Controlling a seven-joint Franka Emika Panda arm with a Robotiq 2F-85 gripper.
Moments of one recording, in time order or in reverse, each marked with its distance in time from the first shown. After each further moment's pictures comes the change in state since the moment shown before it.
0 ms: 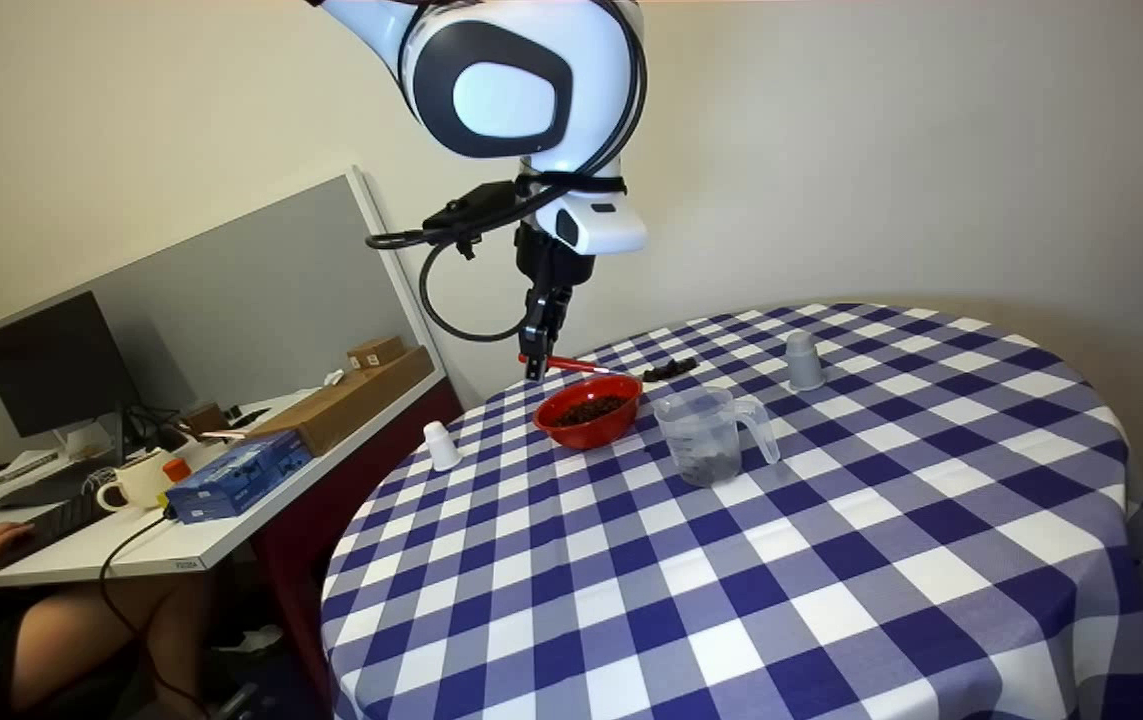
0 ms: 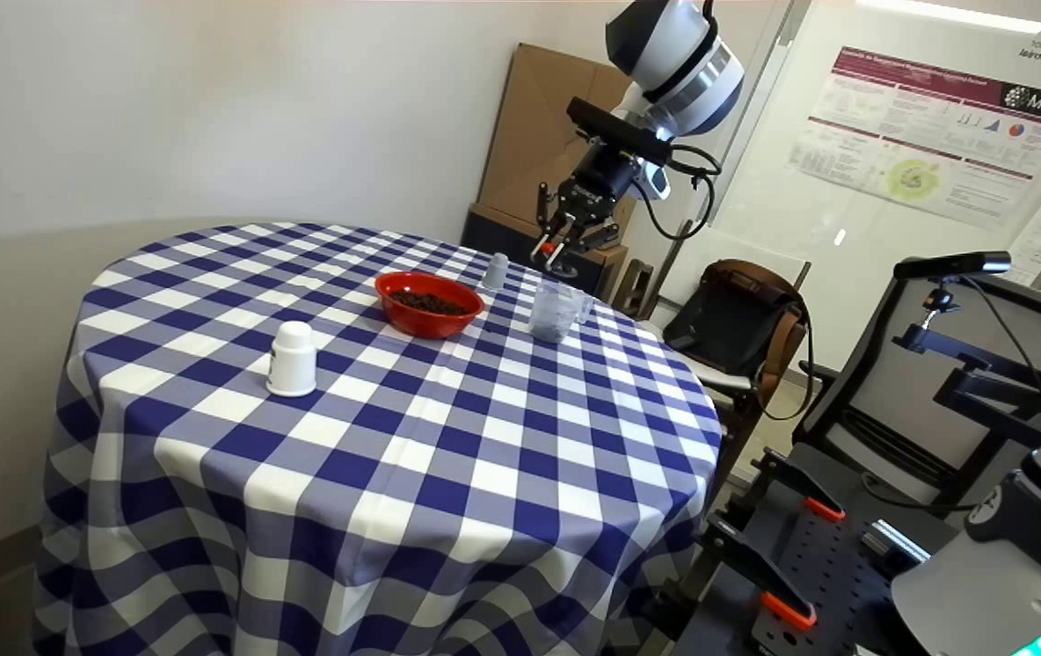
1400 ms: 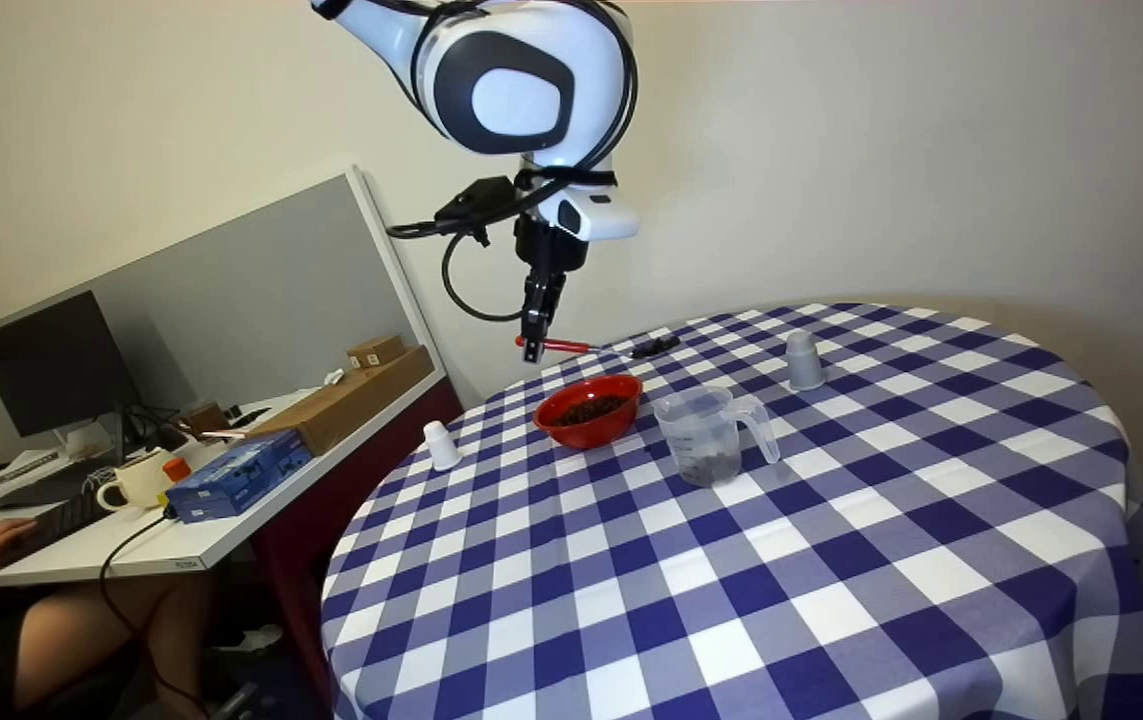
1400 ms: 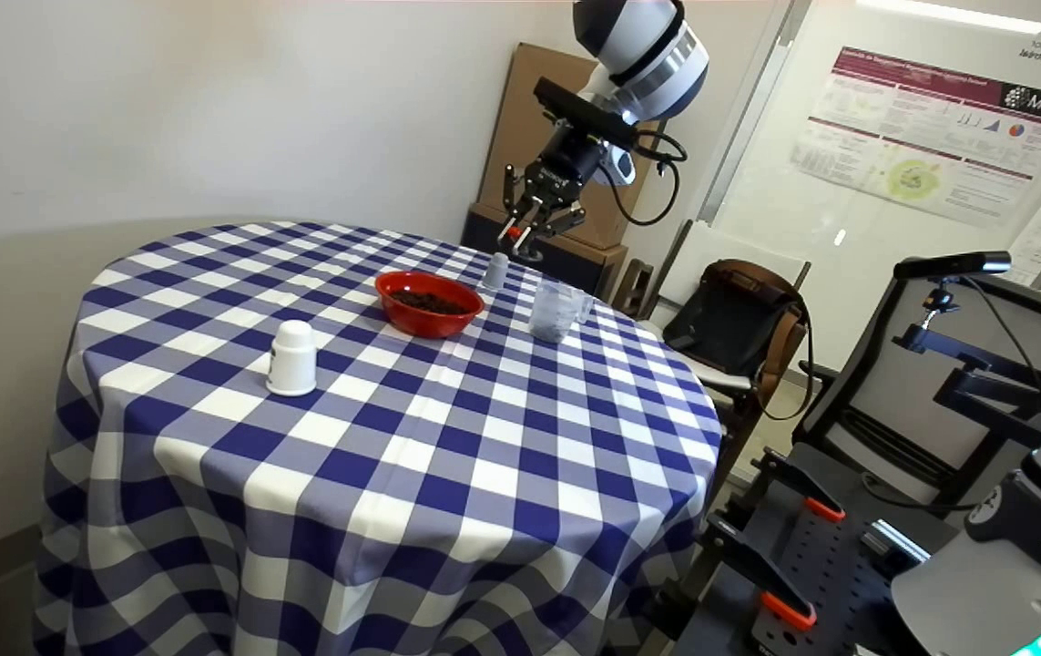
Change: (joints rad) arm 0.022 0.075 0.034 0.134 -0.014 -0.040 -0.001
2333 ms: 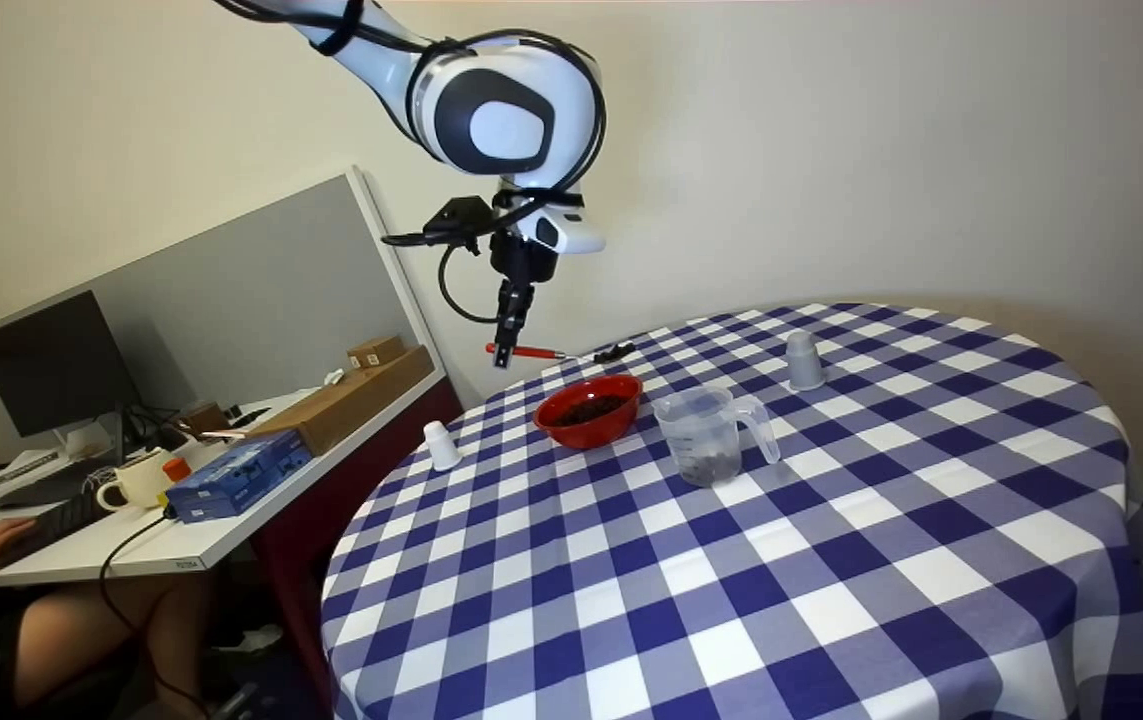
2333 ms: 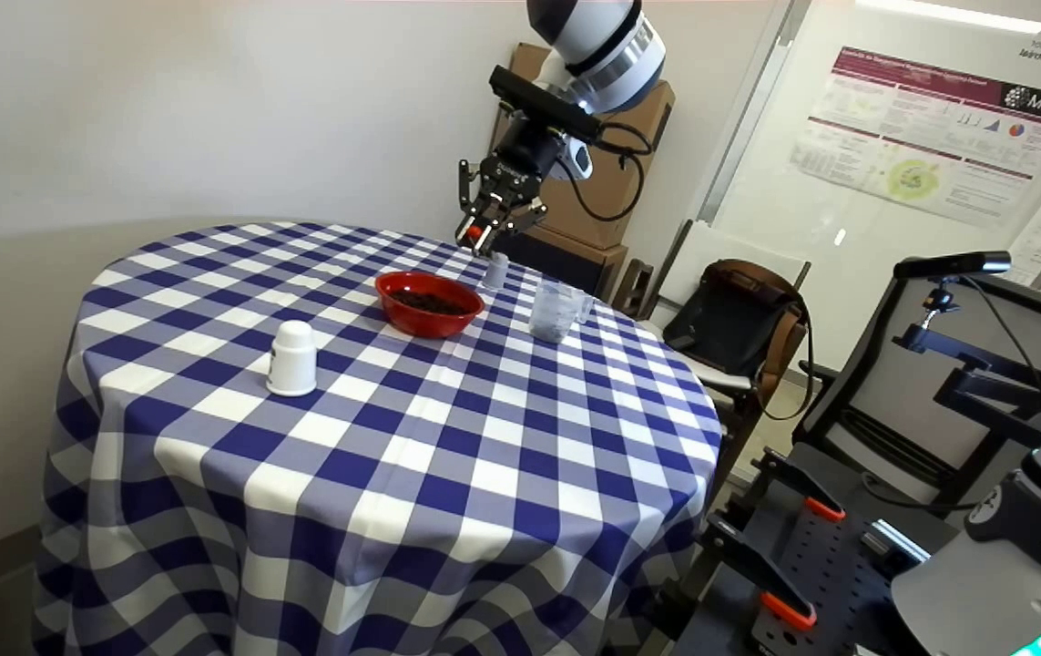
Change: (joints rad) arm 0.046 0.086 0.054 0.116 -0.035 -0.069 0.000
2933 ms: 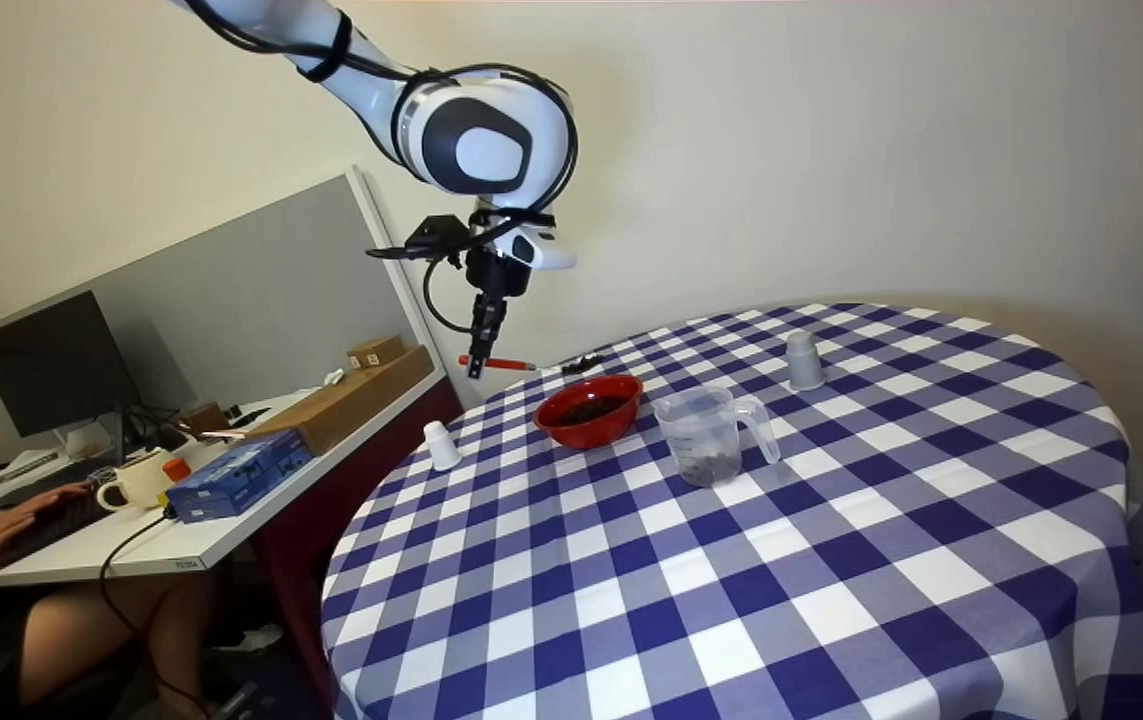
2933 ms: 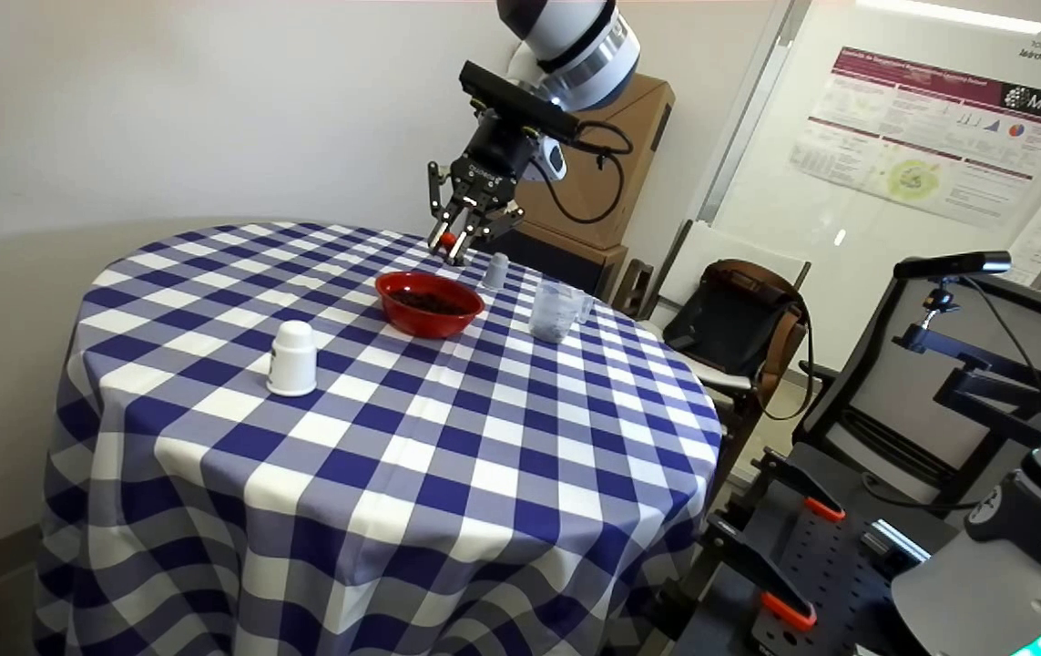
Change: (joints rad) arm 0.035 0.039 0.041 0.037 -0.022 -0.029 0.002
